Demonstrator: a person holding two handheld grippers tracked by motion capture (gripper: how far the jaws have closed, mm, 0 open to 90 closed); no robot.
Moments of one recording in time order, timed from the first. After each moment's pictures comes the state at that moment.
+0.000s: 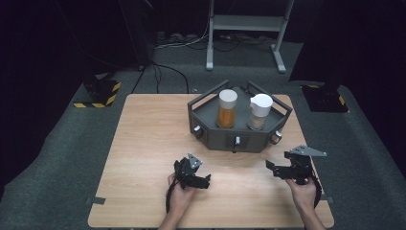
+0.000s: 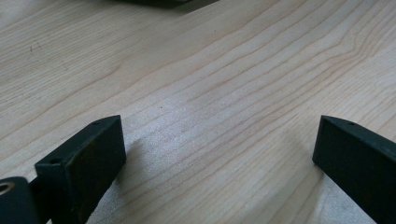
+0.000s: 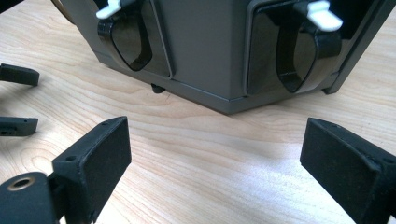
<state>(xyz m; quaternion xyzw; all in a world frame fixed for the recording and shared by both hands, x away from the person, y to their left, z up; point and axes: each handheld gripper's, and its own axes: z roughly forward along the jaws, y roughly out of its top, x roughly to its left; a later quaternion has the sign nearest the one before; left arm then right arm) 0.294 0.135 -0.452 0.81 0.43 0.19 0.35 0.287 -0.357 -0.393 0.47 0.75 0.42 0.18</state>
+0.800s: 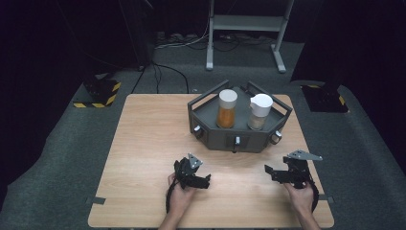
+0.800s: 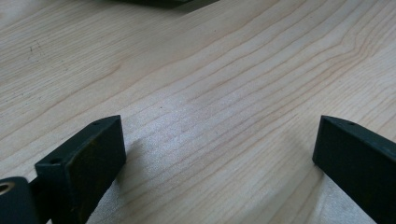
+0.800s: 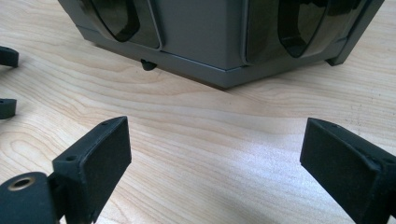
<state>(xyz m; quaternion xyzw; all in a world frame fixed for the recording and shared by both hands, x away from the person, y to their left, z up) 0.294 0.135 -0.452 0.81 0.43 0.19 0.35 0.287 -0.355 -0.409 0.48 0.76 0.41 0.18</state>
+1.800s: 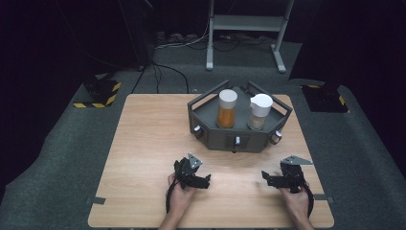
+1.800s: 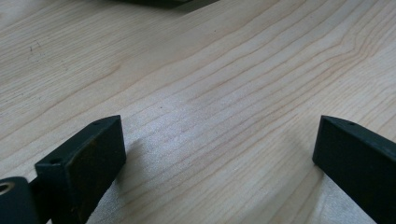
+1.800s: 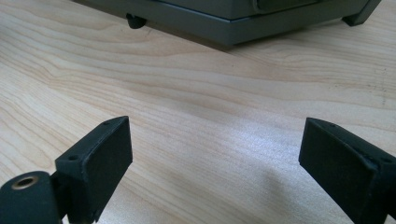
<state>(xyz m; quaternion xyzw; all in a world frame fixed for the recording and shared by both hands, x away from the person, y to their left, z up) 0.294 0.135 -0.452 0.81 0.43 0.19 0.35 0.288 -0.340 -0.429 0.48 0.78 0.37 0.18</state>
